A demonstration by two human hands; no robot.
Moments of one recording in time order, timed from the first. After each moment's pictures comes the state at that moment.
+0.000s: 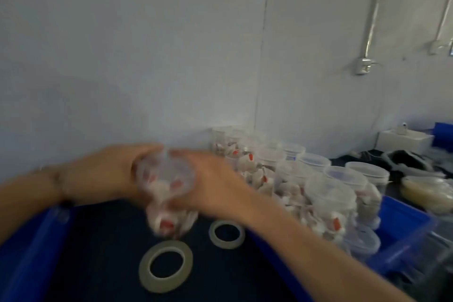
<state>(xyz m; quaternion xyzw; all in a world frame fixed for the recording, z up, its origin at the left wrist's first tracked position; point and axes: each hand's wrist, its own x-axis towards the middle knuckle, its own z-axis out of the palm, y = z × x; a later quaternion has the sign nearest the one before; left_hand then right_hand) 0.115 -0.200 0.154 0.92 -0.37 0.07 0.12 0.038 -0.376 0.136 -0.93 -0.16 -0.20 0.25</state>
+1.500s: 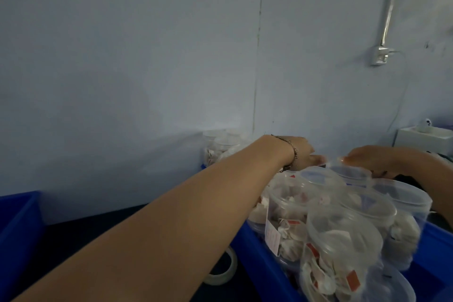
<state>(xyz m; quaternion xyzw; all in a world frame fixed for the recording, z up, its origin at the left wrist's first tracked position) 0.165 -0.562 0.163 0.84 -0.53 0.02 -0.05 0.094 -0.780 0.131 -0.92 0.31 -0.01 0.23</state>
